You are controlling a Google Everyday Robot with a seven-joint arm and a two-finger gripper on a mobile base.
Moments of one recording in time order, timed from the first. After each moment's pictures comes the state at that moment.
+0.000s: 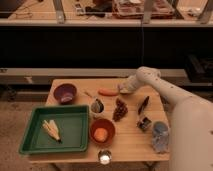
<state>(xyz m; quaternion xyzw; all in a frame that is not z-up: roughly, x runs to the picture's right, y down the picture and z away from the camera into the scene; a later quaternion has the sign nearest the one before) 0.131 0.000 0.948 -0.14 -0.21 0.05 0.97</state>
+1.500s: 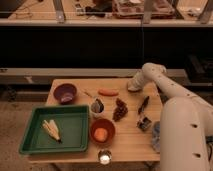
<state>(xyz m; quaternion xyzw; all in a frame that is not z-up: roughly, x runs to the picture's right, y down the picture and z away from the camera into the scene) 0.170 -0.020 0.994 -0.17 -0.17 0.10 0.97</state>
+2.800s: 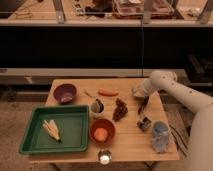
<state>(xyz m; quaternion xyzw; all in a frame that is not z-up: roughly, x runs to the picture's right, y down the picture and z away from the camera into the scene) 0.215 0.010 0.932 -0.14 -0.14 0.10 0.97</state>
